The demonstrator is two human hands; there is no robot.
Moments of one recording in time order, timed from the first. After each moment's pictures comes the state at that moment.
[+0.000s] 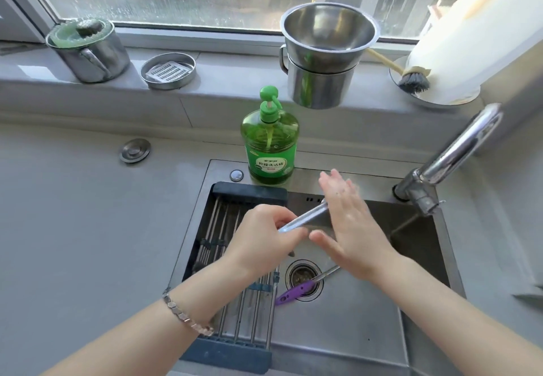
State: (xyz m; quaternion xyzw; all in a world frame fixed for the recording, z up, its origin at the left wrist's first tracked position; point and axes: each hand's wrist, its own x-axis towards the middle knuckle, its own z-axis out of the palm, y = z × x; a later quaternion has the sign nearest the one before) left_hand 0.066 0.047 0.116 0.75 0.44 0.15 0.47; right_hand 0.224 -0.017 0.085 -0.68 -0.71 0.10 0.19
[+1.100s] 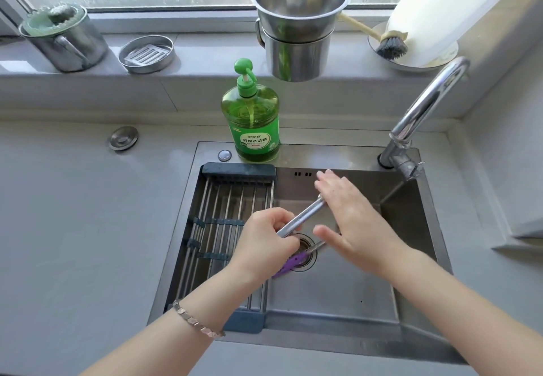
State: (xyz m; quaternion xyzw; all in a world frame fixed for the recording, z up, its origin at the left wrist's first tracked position) left_hand 0.072 -0.010 0.098 0.69 0.48 0.13 0.52; right_hand 0.231 -0.074 0.086 -0.68 -0.71 0.12 0.16
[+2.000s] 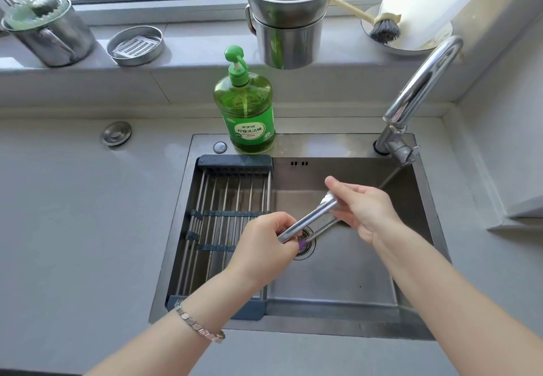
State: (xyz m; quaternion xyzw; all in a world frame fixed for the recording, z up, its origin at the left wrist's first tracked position) left_hand 0.065 -0.027 0.093 0.75 0.45 0.08 0.47; right_hand 0.232 -0.063 0.085 -0.67 -0.03 0.50 0.55
